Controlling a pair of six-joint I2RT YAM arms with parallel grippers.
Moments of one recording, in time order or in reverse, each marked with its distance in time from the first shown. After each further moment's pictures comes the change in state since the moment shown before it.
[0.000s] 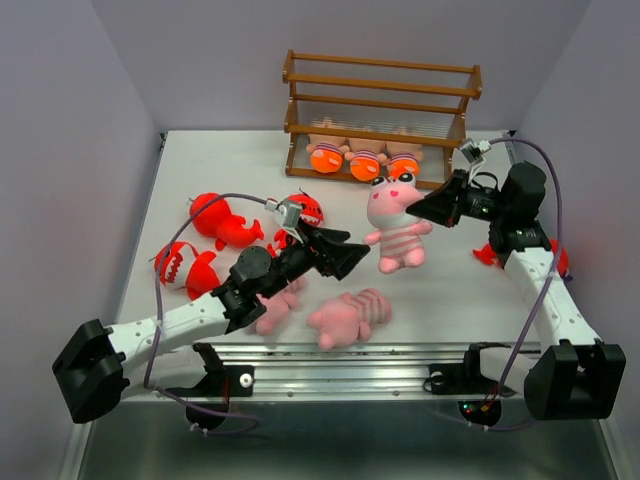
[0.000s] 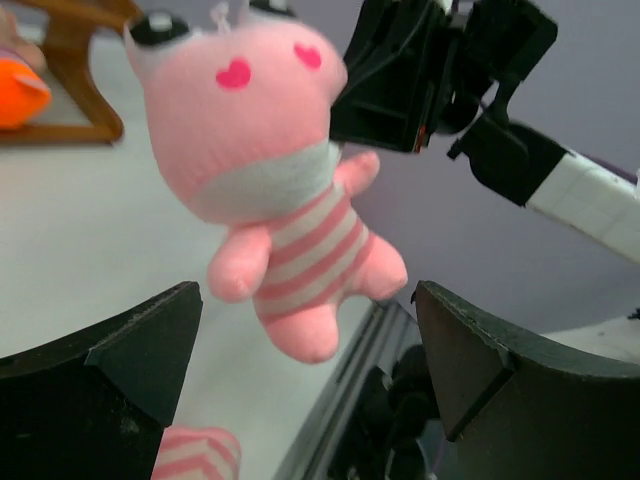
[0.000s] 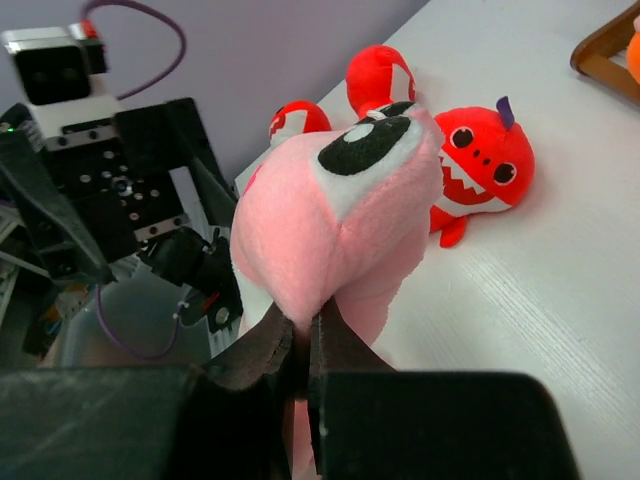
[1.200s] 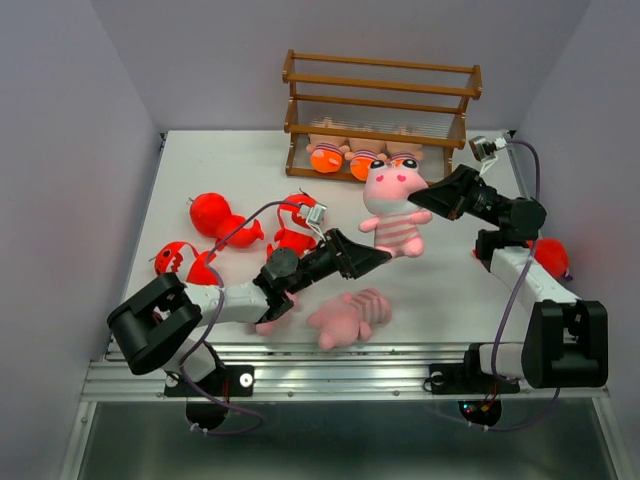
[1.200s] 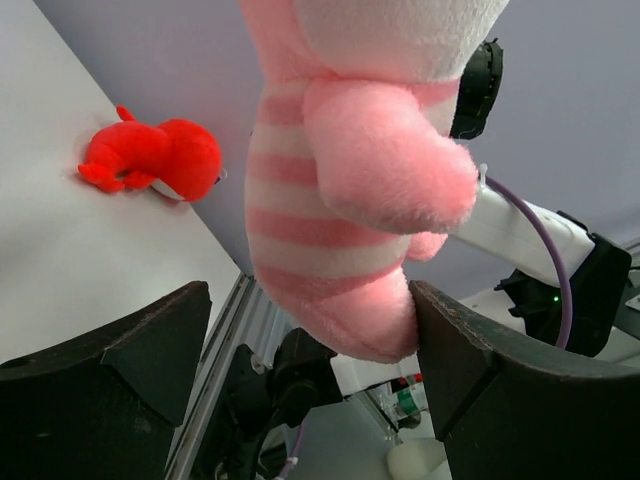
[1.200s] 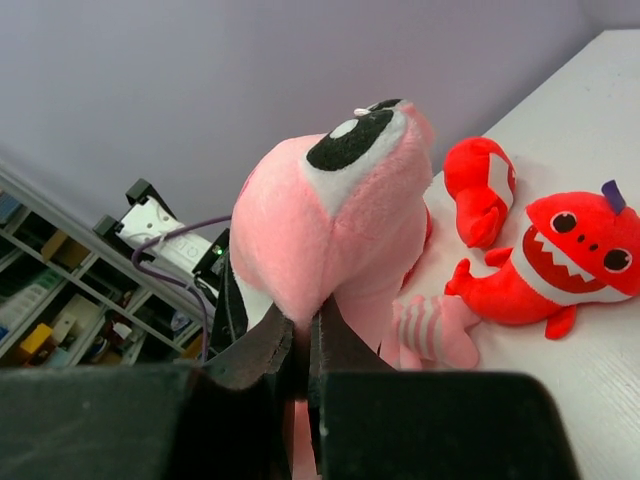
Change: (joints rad) left arm 0.031 0.424 -0.038 0.483 0.246 -0.480; right arm -0.001 0.144 -0.189 1.120 0.081 0.887
